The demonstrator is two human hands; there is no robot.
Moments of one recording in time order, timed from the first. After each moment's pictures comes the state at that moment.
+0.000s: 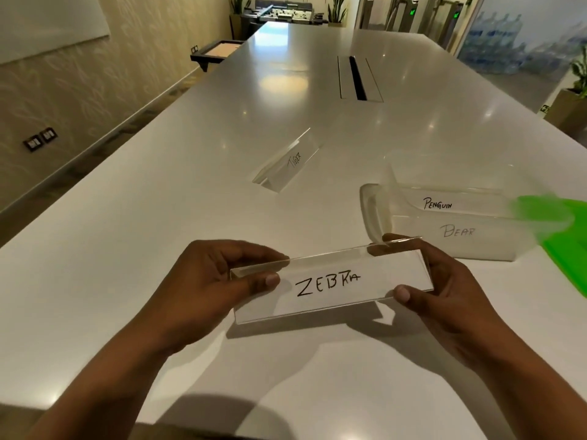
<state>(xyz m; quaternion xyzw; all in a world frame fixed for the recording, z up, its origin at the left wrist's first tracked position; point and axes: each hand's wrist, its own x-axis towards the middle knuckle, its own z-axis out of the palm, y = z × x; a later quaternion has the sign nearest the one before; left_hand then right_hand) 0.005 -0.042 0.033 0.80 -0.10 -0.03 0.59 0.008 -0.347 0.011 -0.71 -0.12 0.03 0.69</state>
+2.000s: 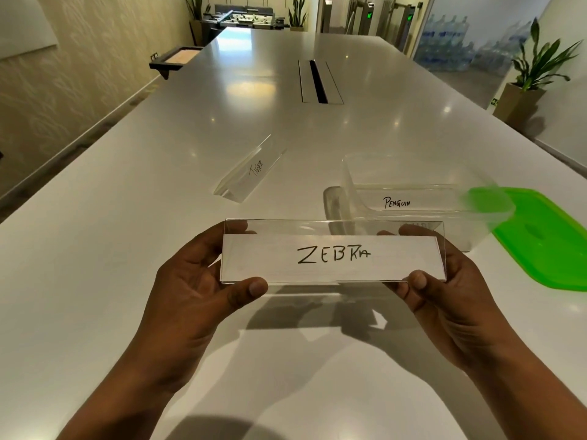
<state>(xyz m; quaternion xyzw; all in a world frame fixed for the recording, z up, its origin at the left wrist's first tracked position) 0.009 -0.086 0.035 0.61 -0.11 0.01 0.78 -0.004 -0.365 0.032 -0.56 -0.04 -0.04 0.82</state>
